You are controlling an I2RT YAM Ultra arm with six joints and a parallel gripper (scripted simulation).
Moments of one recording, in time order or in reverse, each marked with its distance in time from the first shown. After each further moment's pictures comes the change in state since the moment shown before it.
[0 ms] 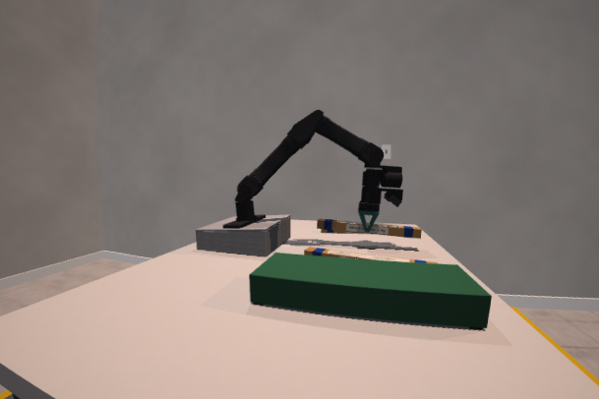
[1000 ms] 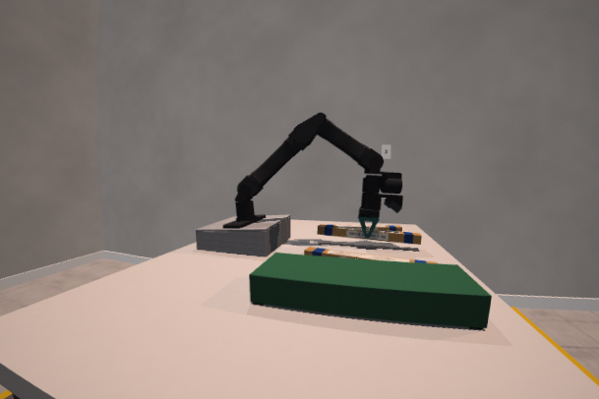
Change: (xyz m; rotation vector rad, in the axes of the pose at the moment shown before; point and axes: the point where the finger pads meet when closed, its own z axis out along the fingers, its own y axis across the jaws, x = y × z) arm -0.002 0.001 0.021 -0.001 -0.006 0.000
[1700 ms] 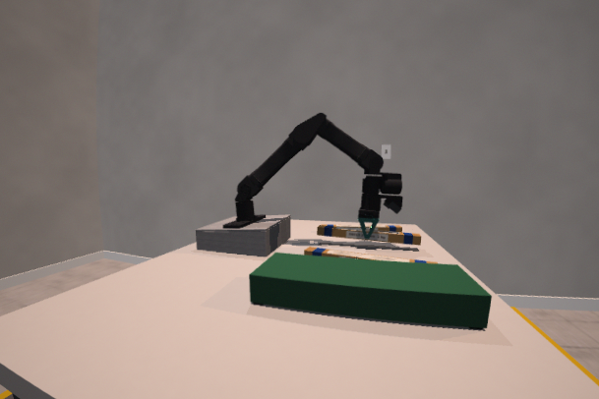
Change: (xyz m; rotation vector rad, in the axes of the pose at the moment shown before) arm 0.001 0.000 0.002 0.000 0.001 -0.001
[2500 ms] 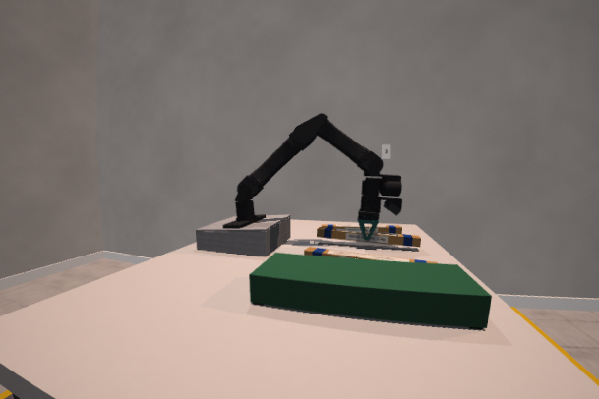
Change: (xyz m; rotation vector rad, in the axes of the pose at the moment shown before) arm 0.000 0.000 0.006 0.000 -0.002 0.000
